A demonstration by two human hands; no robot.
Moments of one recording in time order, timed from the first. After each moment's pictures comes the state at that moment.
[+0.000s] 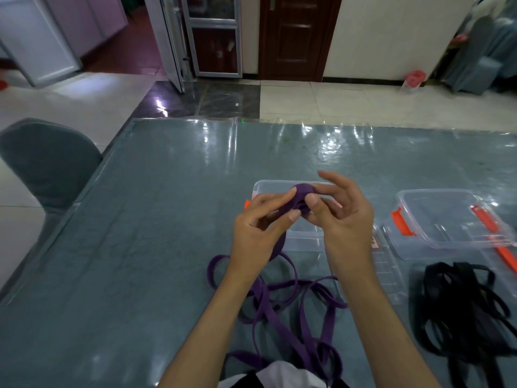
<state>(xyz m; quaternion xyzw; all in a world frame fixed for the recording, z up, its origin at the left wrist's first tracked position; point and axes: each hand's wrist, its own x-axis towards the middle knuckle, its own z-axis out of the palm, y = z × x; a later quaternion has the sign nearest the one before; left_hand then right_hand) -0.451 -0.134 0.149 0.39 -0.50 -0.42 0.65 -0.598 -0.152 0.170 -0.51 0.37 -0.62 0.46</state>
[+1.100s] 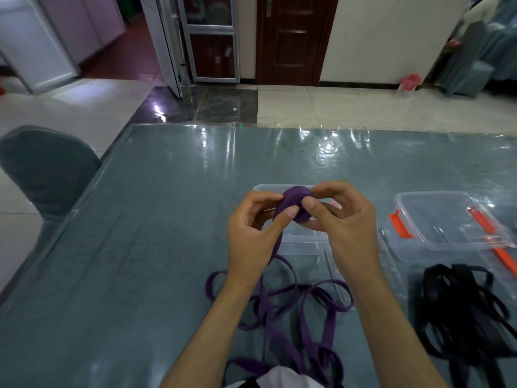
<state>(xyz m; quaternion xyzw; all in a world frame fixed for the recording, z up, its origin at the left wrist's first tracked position) -0.450 -0.134 0.159 0.38 -0.47 -0.39 0.69 -0.601 -0.151 0.192 -0.52 0.37 -0.60 0.48</state>
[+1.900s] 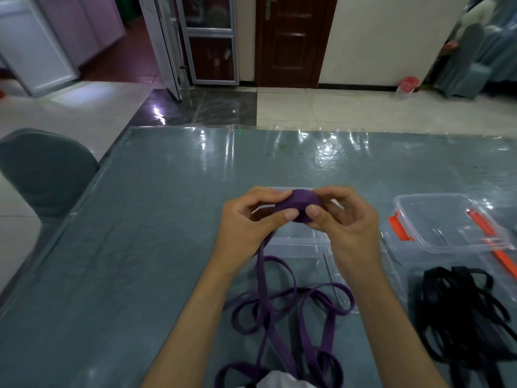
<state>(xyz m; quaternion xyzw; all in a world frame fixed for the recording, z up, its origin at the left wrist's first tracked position) -0.430 -0.145 0.179 0.35 -0.51 -0.47 0.63 -0.610 -0.153 0.189 -0.54 0.34 -0.60 0.48</state>
